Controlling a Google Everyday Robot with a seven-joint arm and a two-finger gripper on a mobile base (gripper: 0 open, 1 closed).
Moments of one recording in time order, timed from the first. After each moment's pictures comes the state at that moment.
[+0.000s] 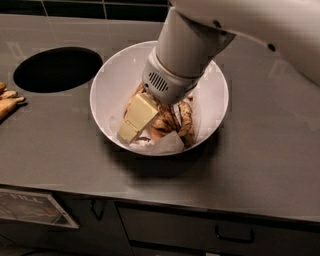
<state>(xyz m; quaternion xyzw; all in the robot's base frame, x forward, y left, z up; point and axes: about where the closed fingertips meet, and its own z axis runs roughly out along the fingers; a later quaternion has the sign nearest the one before) 0.456 0.019 0.913 -0.45 0.88 0.12 0.14</state>
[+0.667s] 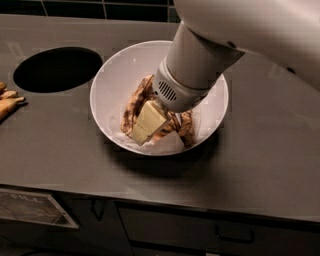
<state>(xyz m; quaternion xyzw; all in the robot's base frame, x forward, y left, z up) 0.455 -0.001 0.906 -0.40 0.90 0.09 0.16</state>
